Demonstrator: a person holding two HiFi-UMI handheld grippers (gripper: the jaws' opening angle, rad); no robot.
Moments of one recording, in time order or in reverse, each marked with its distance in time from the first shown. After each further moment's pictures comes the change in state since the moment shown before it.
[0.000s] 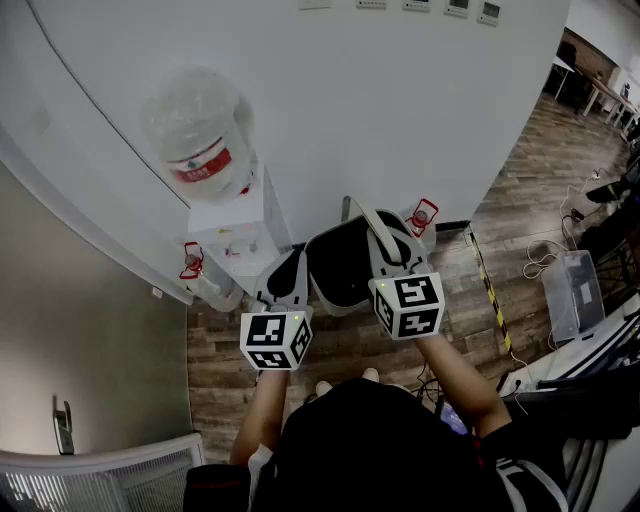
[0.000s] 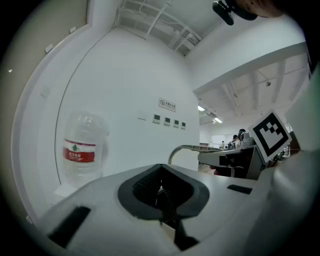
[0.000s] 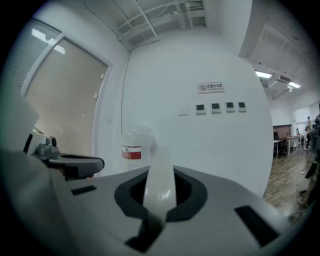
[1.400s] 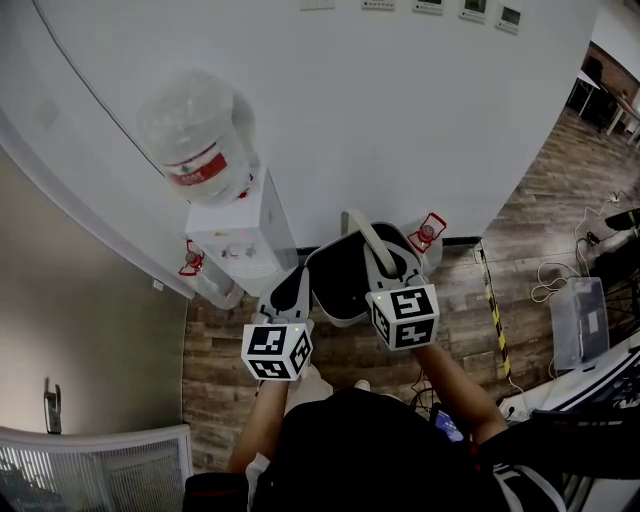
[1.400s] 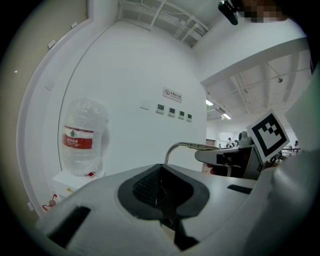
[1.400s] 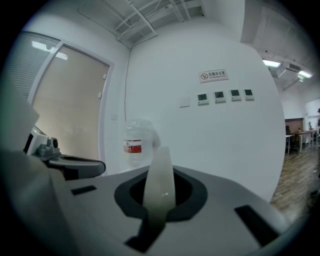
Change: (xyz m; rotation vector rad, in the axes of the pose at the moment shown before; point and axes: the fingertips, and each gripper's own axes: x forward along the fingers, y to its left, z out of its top) left arm 0.044 -0.026 -0.038 -0.051 0.073 0.079; right arm 0.028 -0.048 -0.030 0.005 0.048 0.116
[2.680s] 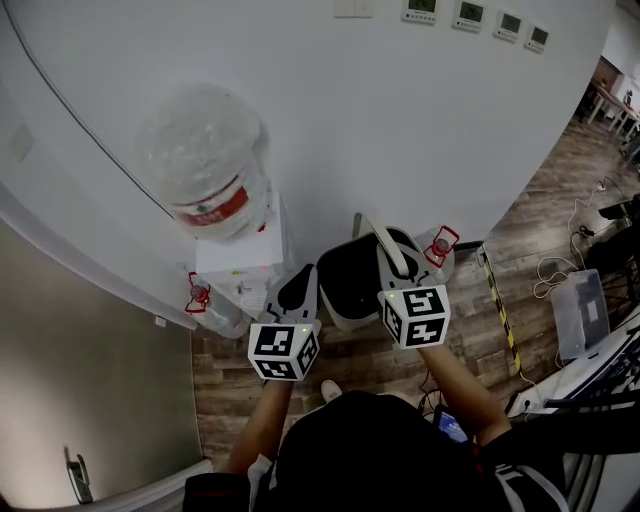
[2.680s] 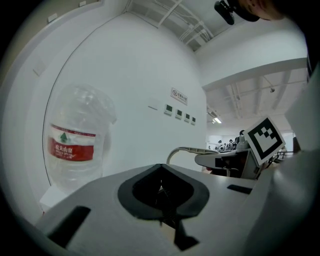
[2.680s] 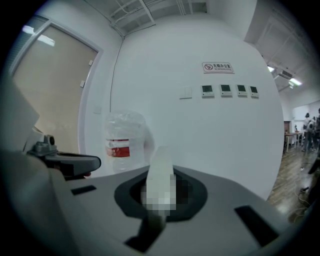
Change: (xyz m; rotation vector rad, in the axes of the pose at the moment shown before) left arm 0.070 0.138 0.033 -0.007 -0.009 -0.137; right arm 0.136 0.028 0.021 0.022 0.035 -0.148
